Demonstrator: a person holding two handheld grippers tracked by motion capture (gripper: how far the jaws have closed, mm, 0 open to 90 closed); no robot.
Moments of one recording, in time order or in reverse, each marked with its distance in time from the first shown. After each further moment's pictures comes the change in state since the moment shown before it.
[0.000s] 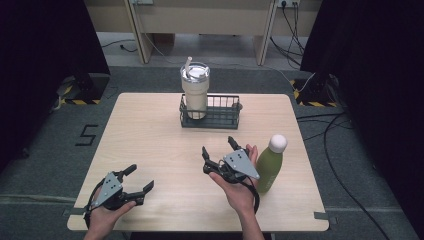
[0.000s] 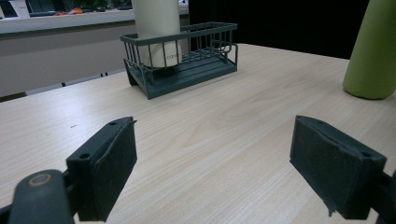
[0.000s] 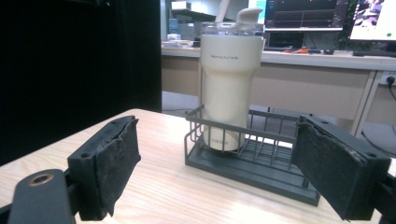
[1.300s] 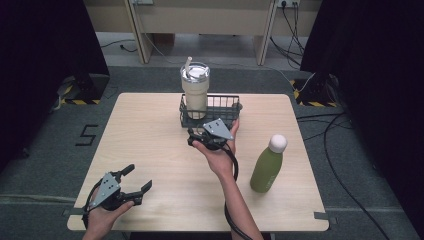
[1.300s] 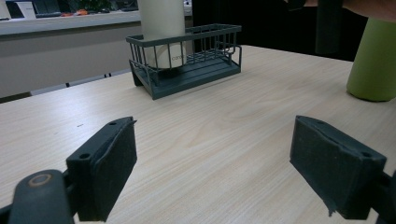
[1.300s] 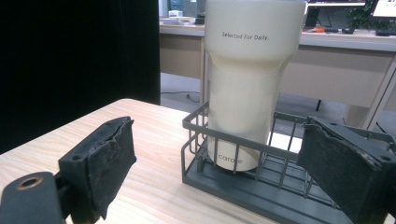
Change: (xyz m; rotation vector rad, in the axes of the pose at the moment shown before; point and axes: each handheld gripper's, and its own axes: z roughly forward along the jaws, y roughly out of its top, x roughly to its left) left arm 0.003 0.000 -0.004 -0.006 0.013 -0.005; right arm 0.001 0.001 0.109 0.094 0.008 -0.014
